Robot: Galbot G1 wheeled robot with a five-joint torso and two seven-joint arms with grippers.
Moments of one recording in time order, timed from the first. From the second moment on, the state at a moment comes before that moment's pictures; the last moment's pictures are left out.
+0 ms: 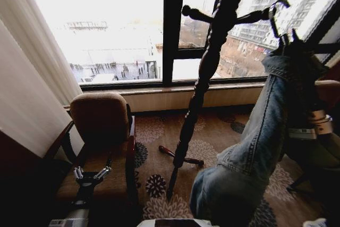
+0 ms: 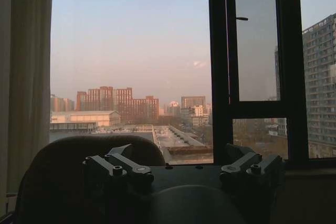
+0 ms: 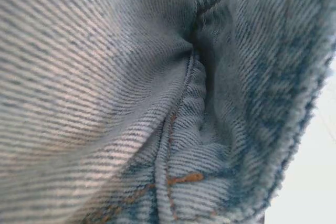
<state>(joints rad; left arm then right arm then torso) 2.04 -1.34 -0.74 -2.24 -0.31 -0.44 0.03 -1.34 0.58 0.93 2.27 -0.22 0.13 0.46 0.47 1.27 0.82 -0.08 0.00</state>
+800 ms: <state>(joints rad) 2.04 -1.34 -0.74 -2.24 -0.31 -0.44 0.03 -1.02 0.50 0.65 2.09 -0.18 0.18 0.44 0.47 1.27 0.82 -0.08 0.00</state>
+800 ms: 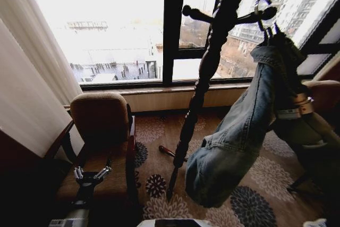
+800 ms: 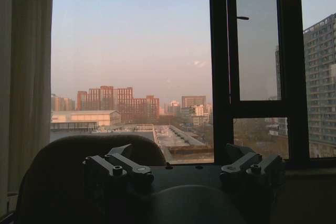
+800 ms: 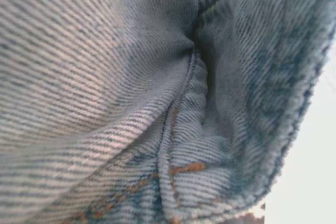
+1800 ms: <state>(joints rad) 2.04 -1.34 -0.74 -2.24 -0.31 -0.44 0.03 -1.03 0.52 0.67 2.02 -0.21 0.21 0.45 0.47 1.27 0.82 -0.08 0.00</state>
